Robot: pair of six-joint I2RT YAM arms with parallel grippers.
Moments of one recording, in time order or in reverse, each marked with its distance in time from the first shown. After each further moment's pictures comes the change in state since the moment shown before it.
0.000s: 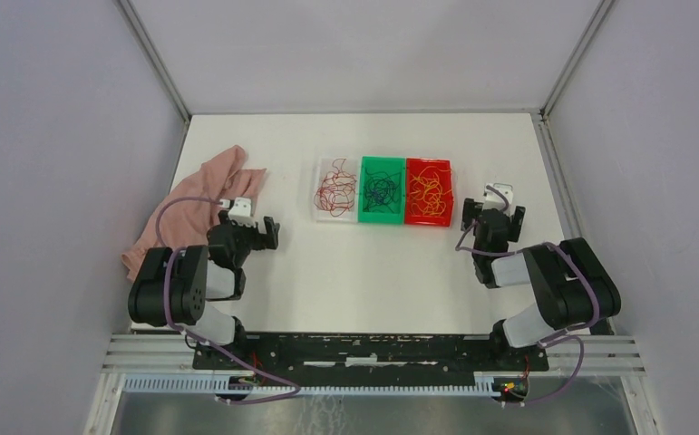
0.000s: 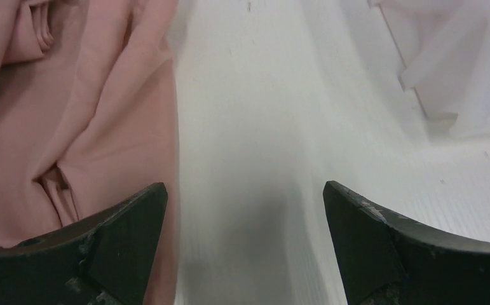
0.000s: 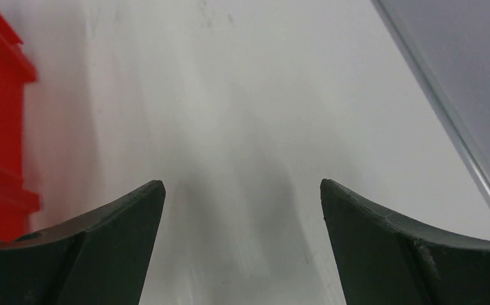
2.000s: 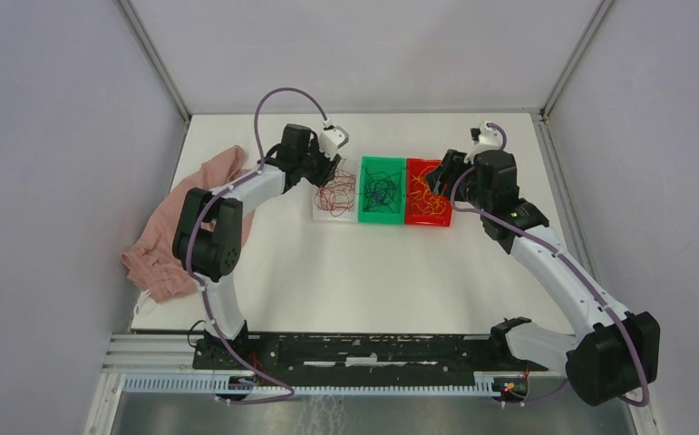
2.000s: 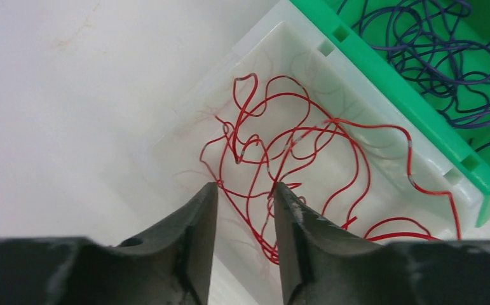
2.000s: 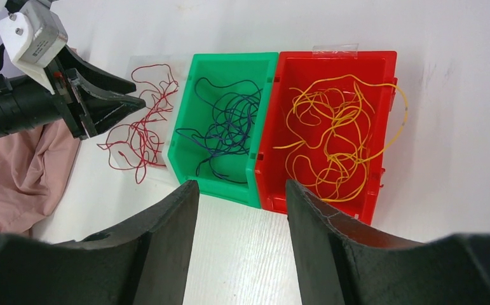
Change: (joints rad) left arm -0.404 0.381 1.170 -1.184 0.039 0.337; right arm 0.157 -0.366 0.638 -1.074 -0.592 0.436
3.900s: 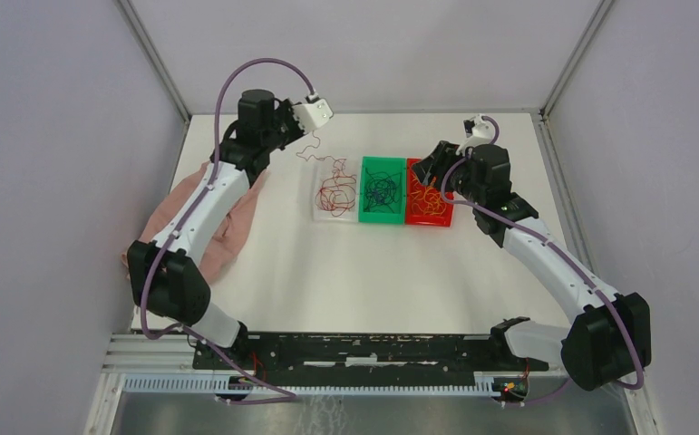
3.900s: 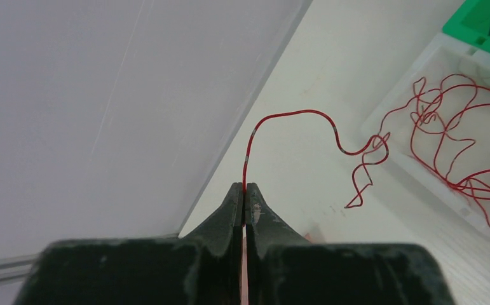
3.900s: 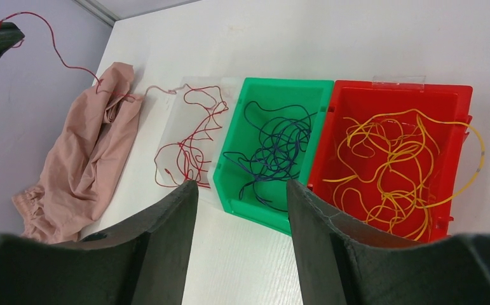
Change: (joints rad) left arm 0.044 -0.349 0.130 -0.165 -0.185 0.518; right arm 0.014 0.079 0.006 0.172 -0.088 0.069
